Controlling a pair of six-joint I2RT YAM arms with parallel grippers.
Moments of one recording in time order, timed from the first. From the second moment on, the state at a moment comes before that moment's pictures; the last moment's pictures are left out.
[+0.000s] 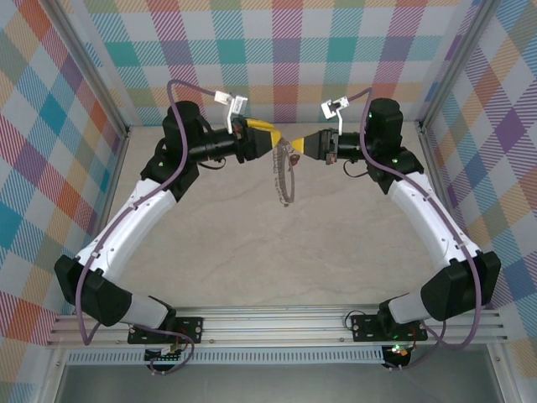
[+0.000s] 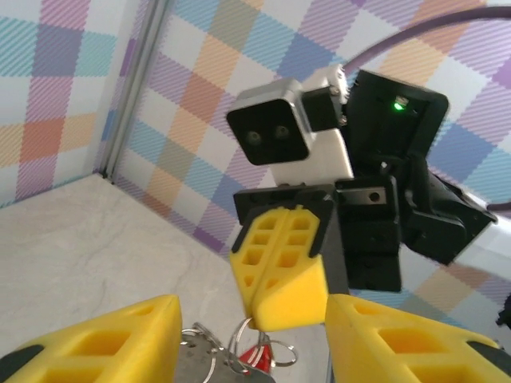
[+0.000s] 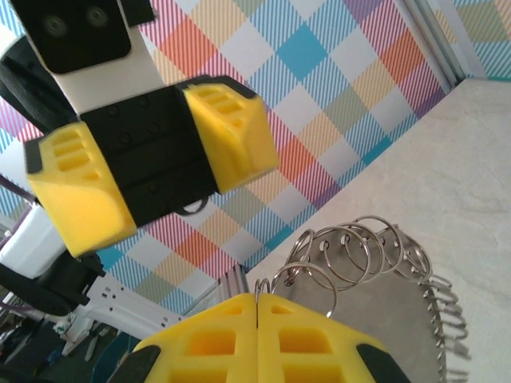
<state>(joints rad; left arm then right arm) -0.47 1.43 1.51 -0.13 0.77 -0.39 0.31 1.43 1.42 -0.19 -1.11 0.52</state>
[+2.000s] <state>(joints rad) -0.50 1.46 1.28 -0.09 0.77 -0.43 0.27 1.48 1.06 -0.18 -0.87 0.56</state>
